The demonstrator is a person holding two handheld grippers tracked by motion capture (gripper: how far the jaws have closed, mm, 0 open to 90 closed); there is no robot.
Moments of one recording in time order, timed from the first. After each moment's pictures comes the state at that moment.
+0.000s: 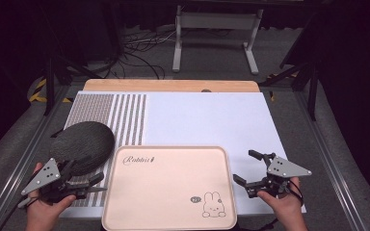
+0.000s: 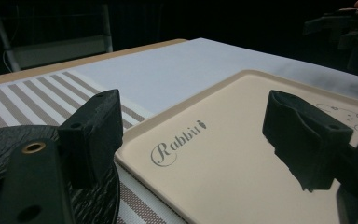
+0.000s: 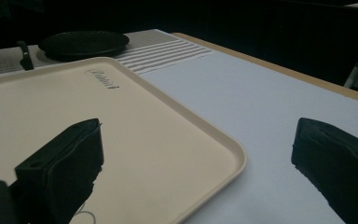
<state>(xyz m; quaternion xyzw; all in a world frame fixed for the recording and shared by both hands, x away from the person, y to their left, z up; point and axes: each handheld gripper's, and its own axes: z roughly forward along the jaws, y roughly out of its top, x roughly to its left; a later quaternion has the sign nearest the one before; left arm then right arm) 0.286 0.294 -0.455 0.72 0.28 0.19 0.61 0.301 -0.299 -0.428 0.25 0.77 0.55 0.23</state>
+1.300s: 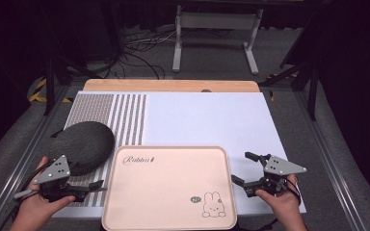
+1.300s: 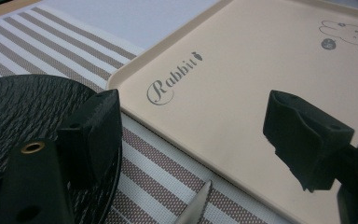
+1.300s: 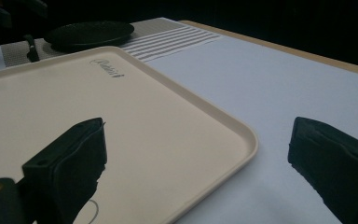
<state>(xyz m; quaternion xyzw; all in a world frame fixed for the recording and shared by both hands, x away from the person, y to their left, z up) 0.294 0.291 -0.436 0.83 0.26 0.14 0.47 0.310 -0.301 -0.441 0.26 0.77 0.54 0.20</state>
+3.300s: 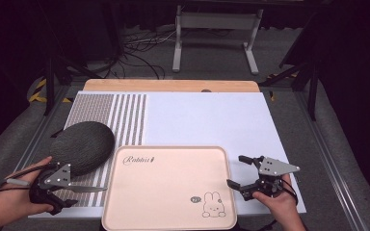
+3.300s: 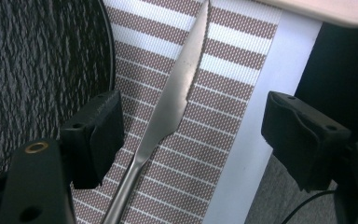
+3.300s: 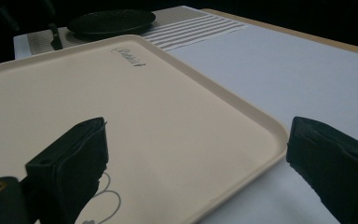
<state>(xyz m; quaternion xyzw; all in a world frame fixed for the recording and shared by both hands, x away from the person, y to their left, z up) 0.296 0.309 -0.416 0.97 0.16 0.08 0.16 0.310 -0.291 -0.446 0.24 0.79 0.54 0.16</state>
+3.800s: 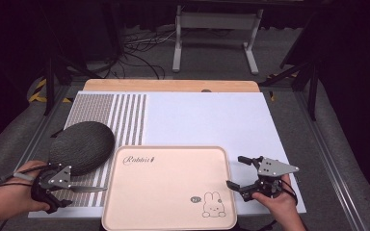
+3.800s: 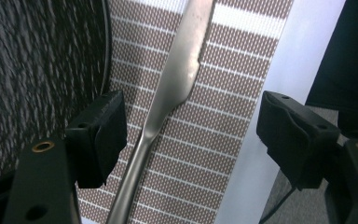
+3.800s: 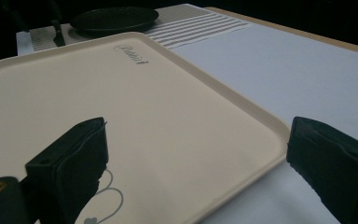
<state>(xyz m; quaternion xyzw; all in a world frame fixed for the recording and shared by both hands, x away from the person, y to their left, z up) 0.304 0.316 -0.430 0.98 0.14 0.06 0.09 0.309 -0.290 -0.447 0.23 0.80 0.53 0.16</state>
